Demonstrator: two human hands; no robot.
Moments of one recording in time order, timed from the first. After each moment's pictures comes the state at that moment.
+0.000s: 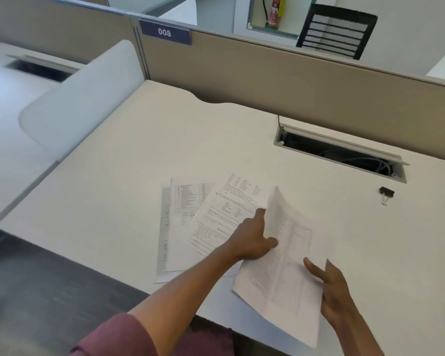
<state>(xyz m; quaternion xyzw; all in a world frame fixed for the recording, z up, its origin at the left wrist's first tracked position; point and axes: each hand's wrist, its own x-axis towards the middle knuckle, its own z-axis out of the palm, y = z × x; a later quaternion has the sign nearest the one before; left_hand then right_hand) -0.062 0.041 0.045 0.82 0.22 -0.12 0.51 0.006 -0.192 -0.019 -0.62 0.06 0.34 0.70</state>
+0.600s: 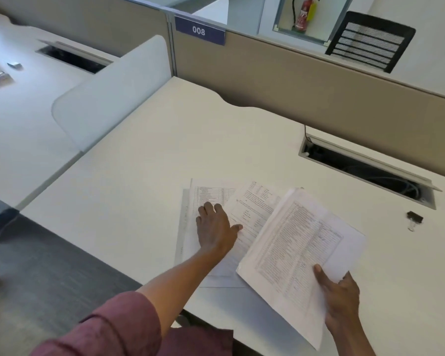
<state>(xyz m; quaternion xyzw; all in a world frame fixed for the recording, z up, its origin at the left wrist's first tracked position) -0.097 0.137 -0.019 0.85 0.46 -0.03 0.24 0.002 -0.140 -0.015 -0.73 0.10 0.20 0.65</state>
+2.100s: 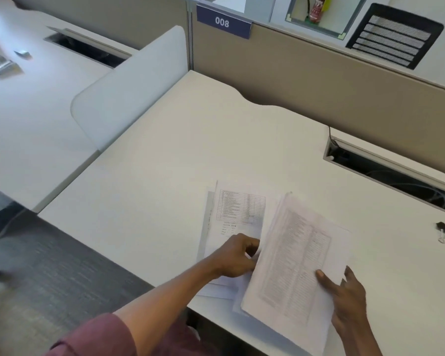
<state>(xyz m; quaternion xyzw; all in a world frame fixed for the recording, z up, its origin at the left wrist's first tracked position) -0.157 0.174 -0.013 0.74 0.21 -0.11 0.63 -0.017 -0.083 -0.026 -0.73 0.10 0.25 0.63</state>
